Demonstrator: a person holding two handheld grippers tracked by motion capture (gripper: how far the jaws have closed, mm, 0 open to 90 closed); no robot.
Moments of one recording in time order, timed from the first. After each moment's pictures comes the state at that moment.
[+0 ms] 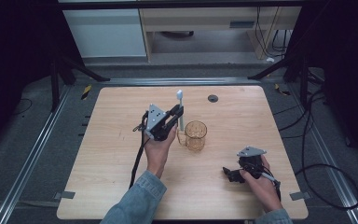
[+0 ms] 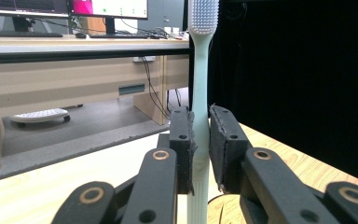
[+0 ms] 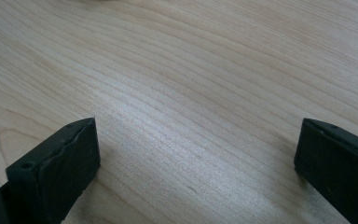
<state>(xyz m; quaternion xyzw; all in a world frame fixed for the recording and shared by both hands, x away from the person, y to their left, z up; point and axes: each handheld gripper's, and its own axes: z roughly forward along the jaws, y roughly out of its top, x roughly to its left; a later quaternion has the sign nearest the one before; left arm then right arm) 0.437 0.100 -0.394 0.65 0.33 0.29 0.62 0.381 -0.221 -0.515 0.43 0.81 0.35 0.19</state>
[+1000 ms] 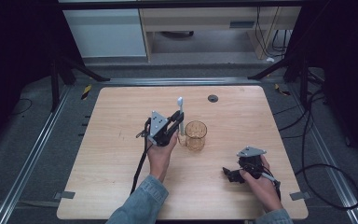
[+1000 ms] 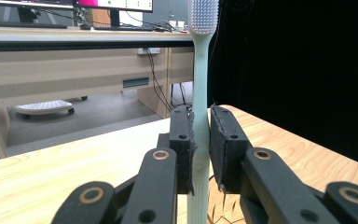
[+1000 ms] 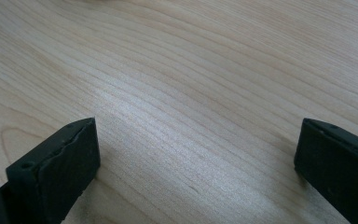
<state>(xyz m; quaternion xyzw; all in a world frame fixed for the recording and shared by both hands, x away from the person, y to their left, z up) 0.436 0.097 -0.423 0.65 0.34 0.29 0.61 0.381 -0.221 -0.515 0.43 0.81 0.35 0.19</state>
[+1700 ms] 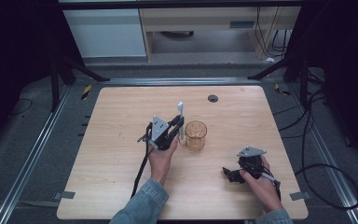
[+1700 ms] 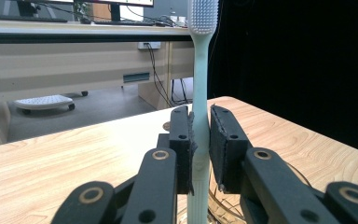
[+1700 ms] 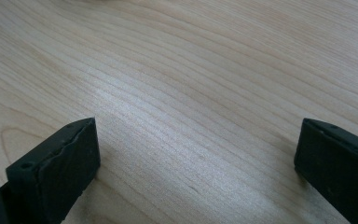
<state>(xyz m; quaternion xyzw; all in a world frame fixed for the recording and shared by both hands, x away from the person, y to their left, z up) 0.435 0.096 -0.443 0.66 0.34 0.29 0.61 0.381 -0.221 -0.515 0.43 0.81 0.35 0.19</state>
